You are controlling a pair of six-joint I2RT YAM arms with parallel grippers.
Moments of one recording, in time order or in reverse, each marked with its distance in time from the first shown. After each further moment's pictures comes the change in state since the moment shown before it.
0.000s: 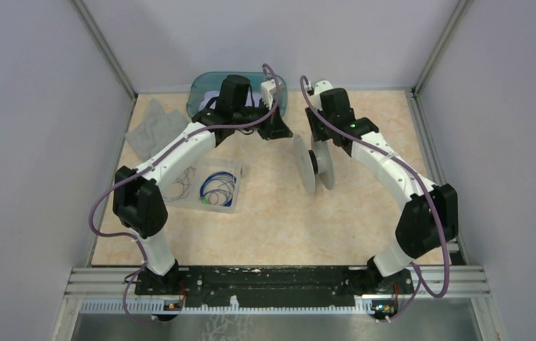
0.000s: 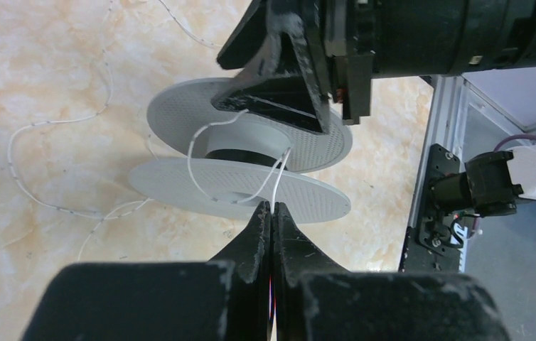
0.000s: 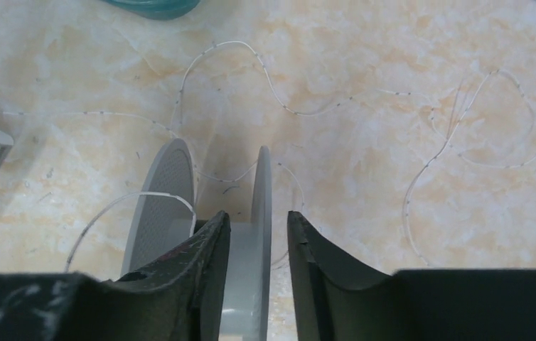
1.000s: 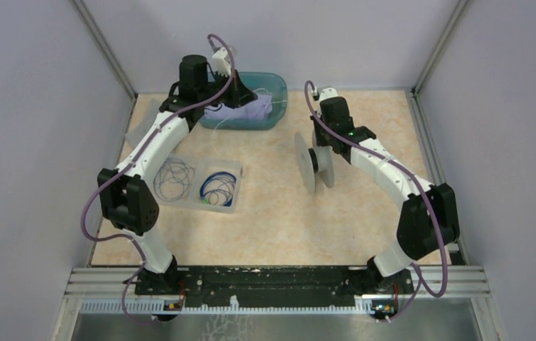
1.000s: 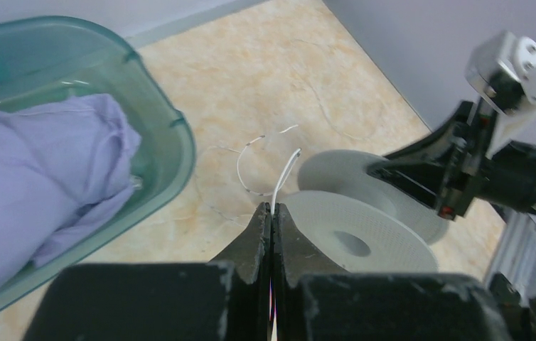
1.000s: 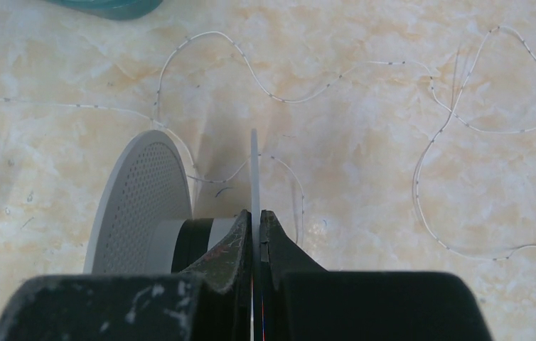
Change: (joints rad) left arm 0.237 -0.031 0.067 0.071 -0.206 -0.154; right arm 0.002 -0.016 -0.102 0.090 0.066 0.077
